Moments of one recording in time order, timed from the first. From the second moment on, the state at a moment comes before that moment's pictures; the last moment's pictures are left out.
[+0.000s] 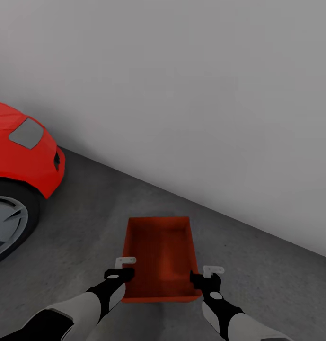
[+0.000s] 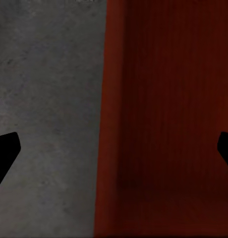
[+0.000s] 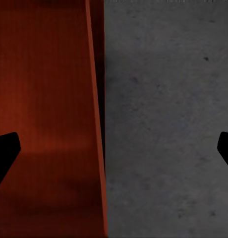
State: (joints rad) left arm -0.78 -0.13 -0.26 -0.05 0.27 -0.05 0.26; right arm -0.66 0.13 -0.01 -0.13 0.02 -0.27 -0.20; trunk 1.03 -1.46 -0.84
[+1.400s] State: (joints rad) left arm -0.78 -0.13 -0.26 -0.05 0.27 -0.05 0.26; right arm -0.66 0.13 -0.01 -0.13 0.02 -0.28 -0.20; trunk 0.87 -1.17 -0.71
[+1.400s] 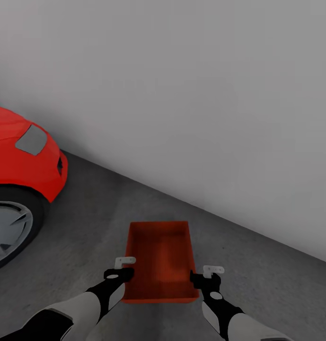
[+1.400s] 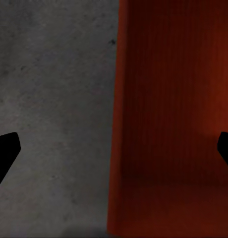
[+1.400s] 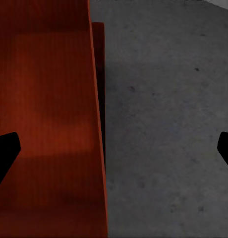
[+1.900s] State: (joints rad) left arm -0.78 -0.13 -0.26 -0.05 0.27 -0.05 0.26; right arm -0.66 0.13 -0.01 -0.13 0.02 -0.28 -0.20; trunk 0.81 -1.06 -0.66
